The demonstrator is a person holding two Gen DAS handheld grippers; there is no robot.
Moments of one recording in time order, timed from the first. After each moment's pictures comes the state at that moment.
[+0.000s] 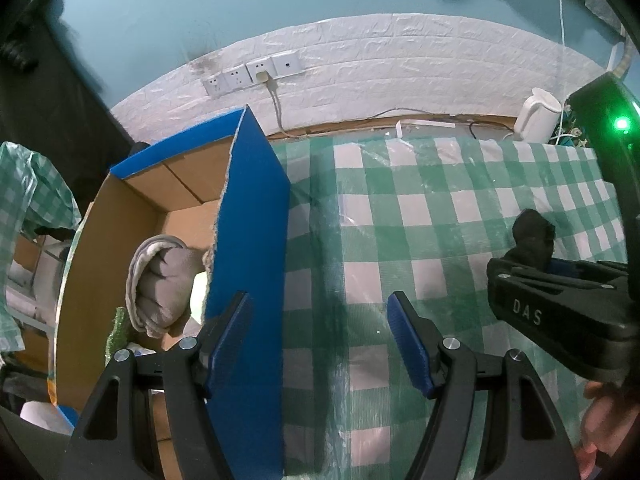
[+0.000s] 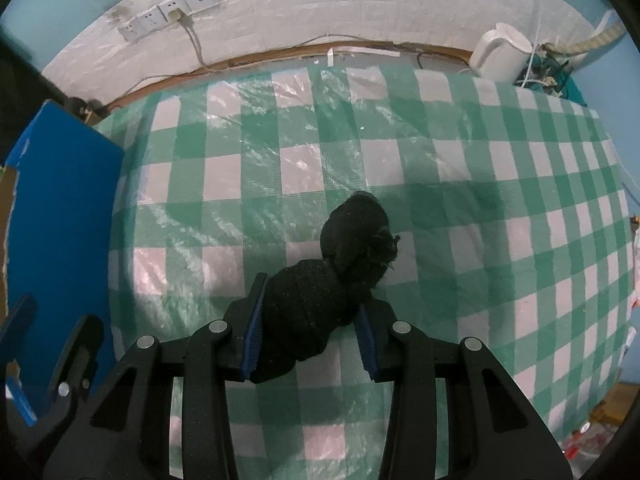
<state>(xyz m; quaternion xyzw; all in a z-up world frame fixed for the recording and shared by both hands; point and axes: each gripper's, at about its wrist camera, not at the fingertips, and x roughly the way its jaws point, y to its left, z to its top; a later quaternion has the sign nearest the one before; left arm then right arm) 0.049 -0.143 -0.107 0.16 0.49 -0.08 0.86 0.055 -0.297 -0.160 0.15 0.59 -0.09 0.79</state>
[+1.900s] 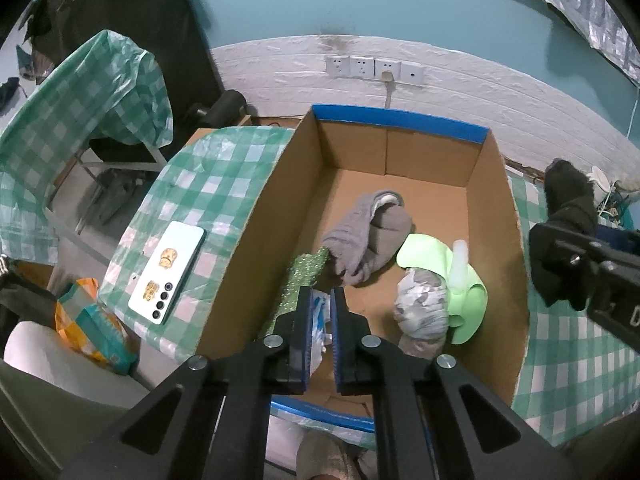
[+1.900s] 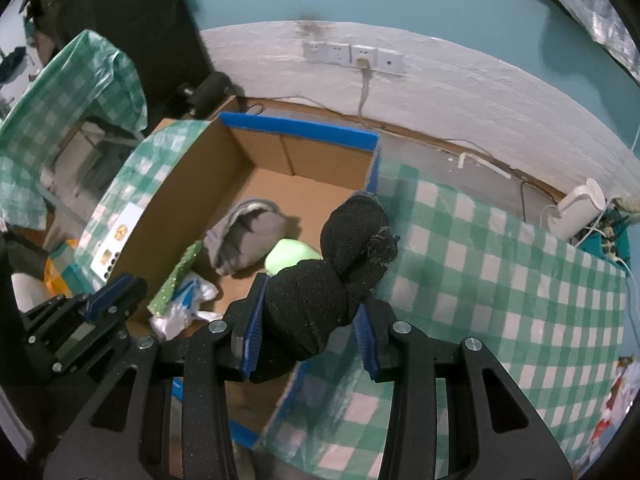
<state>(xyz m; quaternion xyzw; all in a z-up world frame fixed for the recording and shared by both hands) 0.036 0.067 -0.058 0.05 0.49 0.02 0.87 0.054 -0.103 -0.039 0.02 0.52 0.10 0.85</state>
